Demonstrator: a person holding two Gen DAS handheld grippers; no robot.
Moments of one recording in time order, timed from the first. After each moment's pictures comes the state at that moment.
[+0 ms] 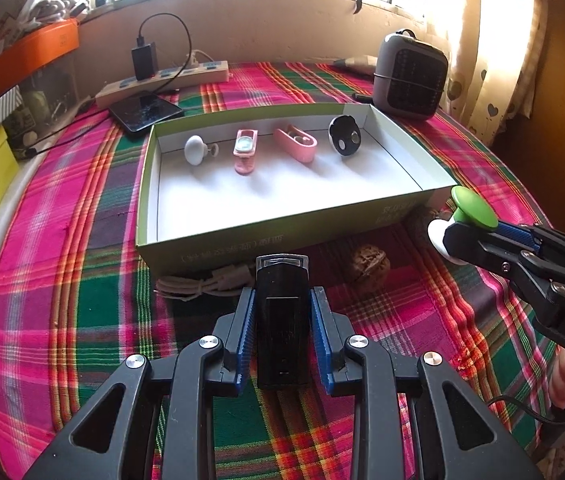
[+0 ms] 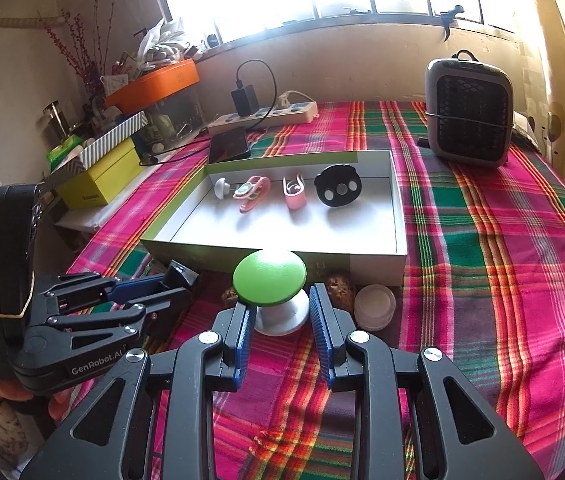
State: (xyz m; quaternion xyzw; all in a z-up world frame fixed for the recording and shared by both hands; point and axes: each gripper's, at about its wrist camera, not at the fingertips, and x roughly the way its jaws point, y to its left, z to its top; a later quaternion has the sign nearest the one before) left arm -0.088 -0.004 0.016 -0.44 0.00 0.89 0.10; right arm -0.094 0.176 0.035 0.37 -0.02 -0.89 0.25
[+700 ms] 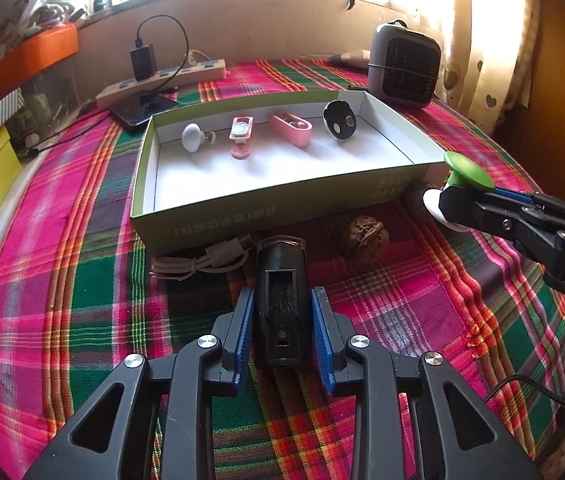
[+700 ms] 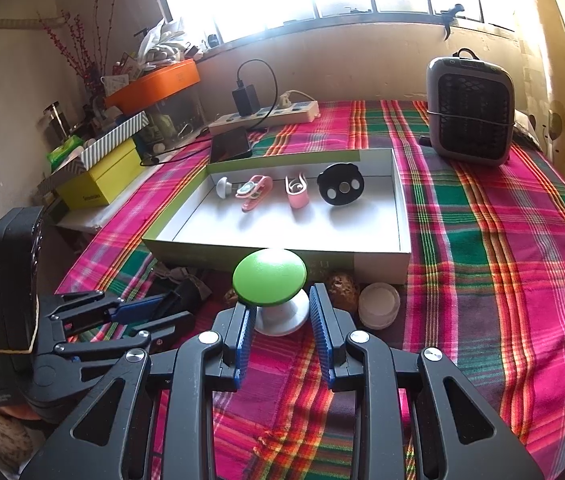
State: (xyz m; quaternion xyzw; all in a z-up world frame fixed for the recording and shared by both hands) left arm -0.072 0.002 0.006 -0.43 0.03 0.90 0.09; right arm -0.093 0.174 0.034 0.37 -0.02 -0.89 0.25
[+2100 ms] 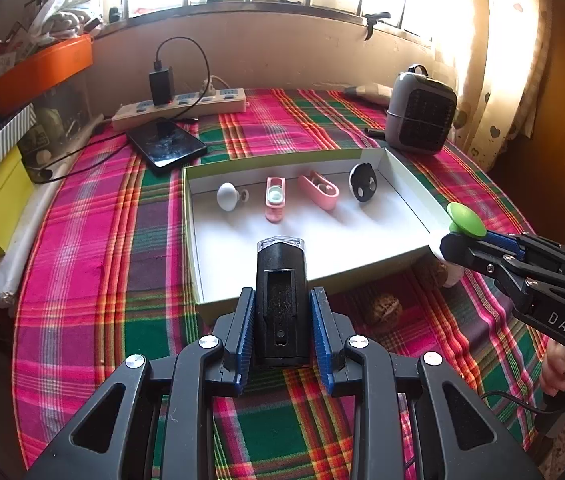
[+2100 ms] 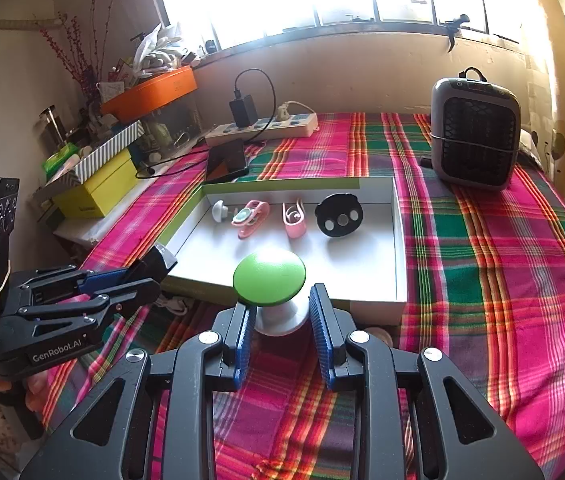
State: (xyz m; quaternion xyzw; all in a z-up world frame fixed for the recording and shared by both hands) left arm -0.102 -0.031 0.052 -0.42 0.00 0.90 0.09; right arm -0.117 0.168 0.052 0.37 -0.02 -0.90 0.25
